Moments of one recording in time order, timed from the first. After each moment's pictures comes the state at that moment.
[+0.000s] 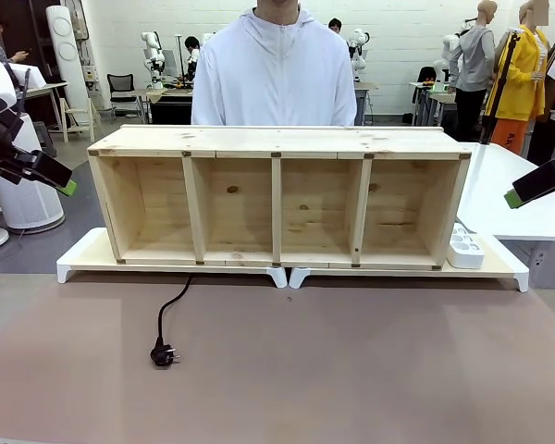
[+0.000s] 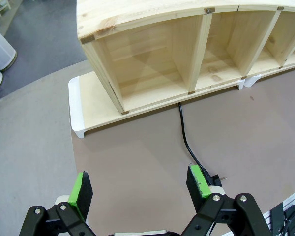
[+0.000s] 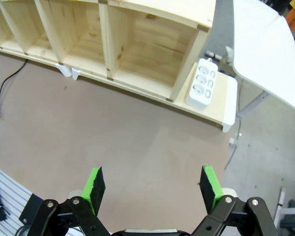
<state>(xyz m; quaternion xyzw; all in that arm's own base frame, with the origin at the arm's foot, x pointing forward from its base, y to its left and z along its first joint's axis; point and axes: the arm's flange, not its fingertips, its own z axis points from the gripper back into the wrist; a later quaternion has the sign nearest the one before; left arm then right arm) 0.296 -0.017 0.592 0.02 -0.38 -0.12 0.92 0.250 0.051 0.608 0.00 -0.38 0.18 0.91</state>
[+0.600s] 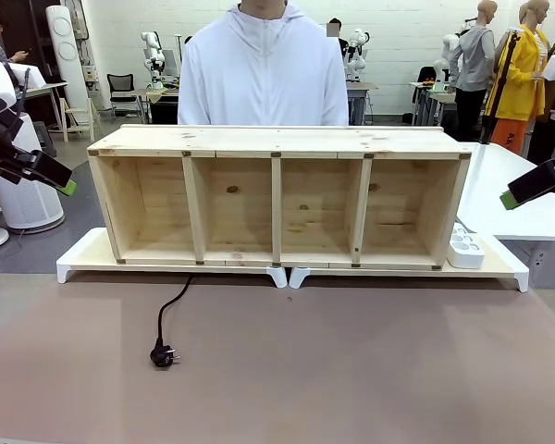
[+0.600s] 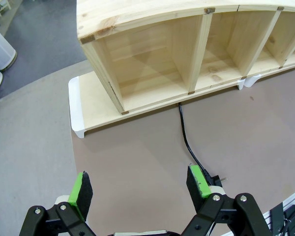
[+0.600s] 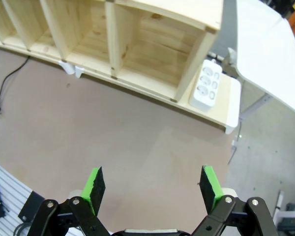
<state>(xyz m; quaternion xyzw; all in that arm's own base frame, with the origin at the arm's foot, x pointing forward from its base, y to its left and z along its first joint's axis) 0.296 -0.017 0.592 0.02 -0.38 -0.12 0.92 0.251 0.068 0.606 -0.01 -0.37 0.20 0.91</state>
